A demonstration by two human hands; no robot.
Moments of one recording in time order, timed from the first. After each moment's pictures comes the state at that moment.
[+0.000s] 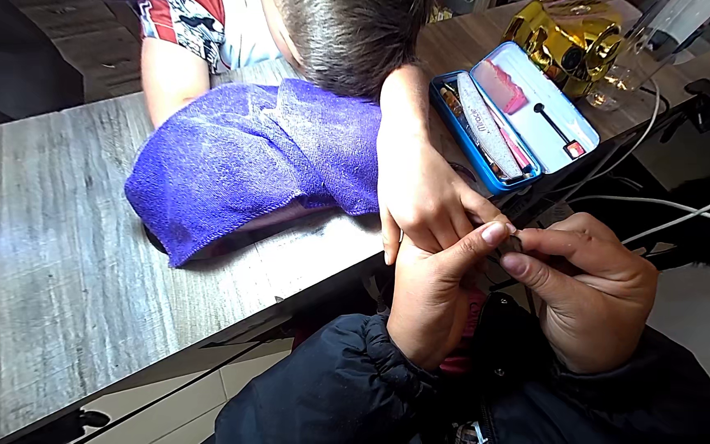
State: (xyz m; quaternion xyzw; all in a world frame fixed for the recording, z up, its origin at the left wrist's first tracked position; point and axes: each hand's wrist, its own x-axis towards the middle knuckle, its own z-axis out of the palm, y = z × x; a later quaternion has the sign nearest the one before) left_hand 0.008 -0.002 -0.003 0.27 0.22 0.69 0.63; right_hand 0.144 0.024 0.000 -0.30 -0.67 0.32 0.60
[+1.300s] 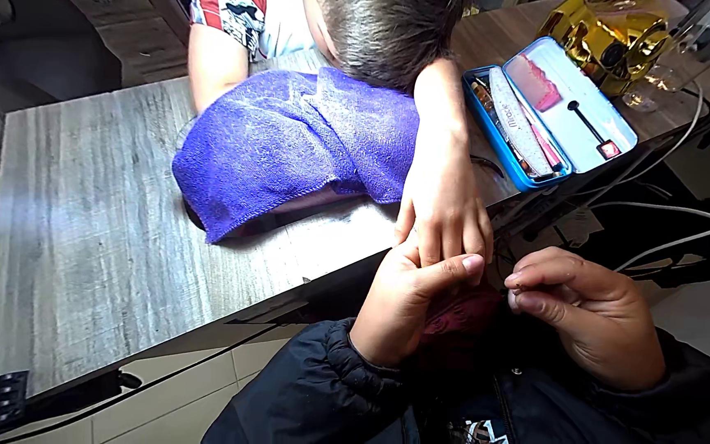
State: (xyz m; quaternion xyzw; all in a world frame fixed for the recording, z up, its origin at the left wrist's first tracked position) left_hand -0.040 -0.025 -0.011 0.34 0.34 0.60 0.64; right_hand 0.161 0.016 -0.010 -0.23 -0.71 0.48 0.46
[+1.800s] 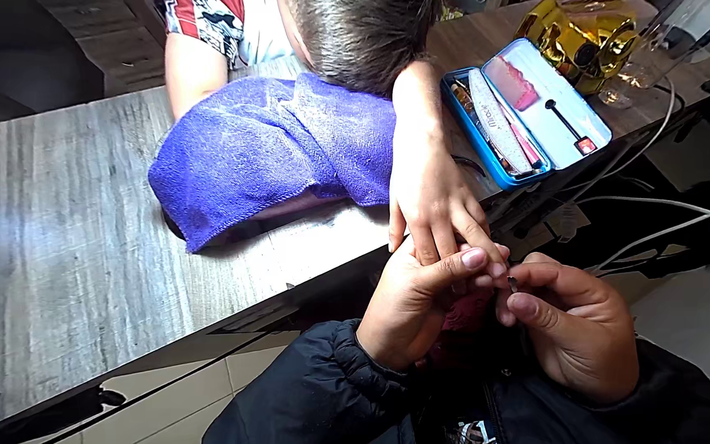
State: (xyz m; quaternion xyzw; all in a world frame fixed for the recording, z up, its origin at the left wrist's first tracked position) left_hand -0.023 -0.017 -0.011 0.27 0.19 0.60 0.73; right_hand 0.151 -0.005 -0.011 -0.26 -0.60 0.55 0.52
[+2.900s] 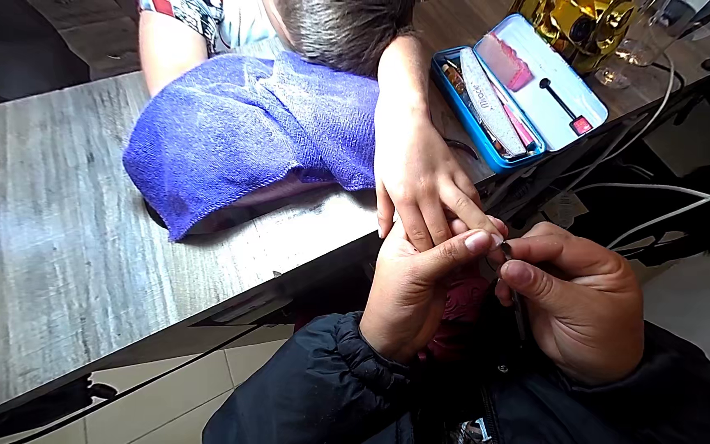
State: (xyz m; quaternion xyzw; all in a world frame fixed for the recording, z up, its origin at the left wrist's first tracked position) left_hand -0.008 -0.012 -0.012 0.26 0.18 0.67 0.67; right_hand 0.146 -0.004 -0.002 -0.27 -0.60 0.52 0.55
